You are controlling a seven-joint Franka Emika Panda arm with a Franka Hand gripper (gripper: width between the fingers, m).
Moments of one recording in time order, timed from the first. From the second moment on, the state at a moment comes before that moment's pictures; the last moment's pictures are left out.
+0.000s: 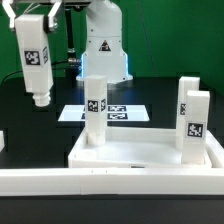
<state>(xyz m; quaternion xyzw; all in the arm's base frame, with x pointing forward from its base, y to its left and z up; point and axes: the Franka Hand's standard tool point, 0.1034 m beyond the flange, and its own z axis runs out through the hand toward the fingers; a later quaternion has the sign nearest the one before) 0.611 -0.115 0.214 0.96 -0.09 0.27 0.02</state>
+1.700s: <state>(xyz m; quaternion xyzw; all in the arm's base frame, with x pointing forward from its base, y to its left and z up) 0.613 -0.071 0.166 0.95 -0.13 0.27 0.01</state>
